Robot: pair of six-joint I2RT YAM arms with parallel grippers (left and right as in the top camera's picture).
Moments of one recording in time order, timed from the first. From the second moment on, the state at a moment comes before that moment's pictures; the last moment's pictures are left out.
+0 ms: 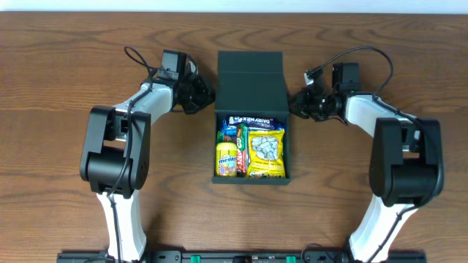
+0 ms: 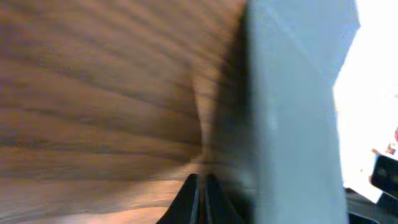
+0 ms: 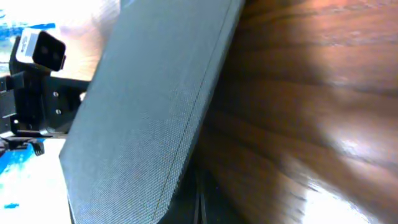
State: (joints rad) left arm -0.19 2.14 1.35 -0.26 0.61 -0.77; right arm 0.02 2.05 1.17 -0.22 -0.85 0.40
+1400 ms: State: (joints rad) left arm -0.18 1.48 1.51 -0.88 0.56 -0.19; right arm -0.03 1.27 1.17 -0.68 -0.82 0.15
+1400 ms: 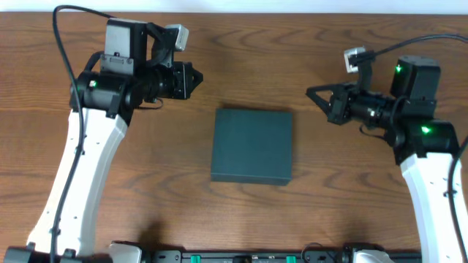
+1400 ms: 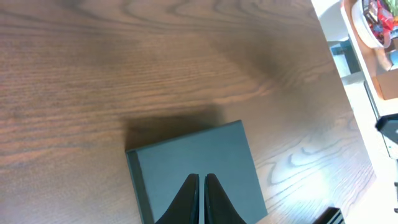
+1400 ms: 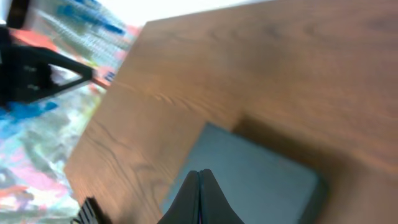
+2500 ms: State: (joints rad) left arm -0.19 0.31 0.47 -0.77 0.46 -0.36; right arm -0.03 0.33 0.58 -0.87 -0.61 0.19
